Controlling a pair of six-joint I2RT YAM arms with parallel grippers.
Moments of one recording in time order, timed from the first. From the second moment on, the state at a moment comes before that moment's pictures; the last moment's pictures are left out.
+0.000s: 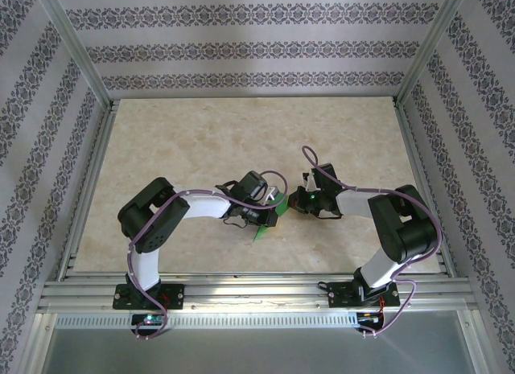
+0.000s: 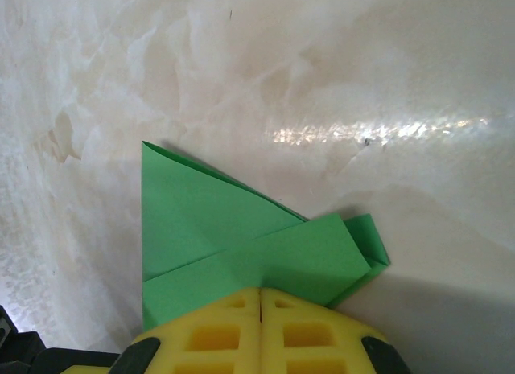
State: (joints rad) left arm -0.77 1.90 0.99 -0.09 0.49 -0.57; right arm 0.33 1.63 0.62 0.02 -0.51 0.71
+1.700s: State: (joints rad) left arm -0.75 1.81 0.88 -0.08 0.48 -0.58; right arm 0.51 1.58 0.60 -0.01 -0.55 0.76
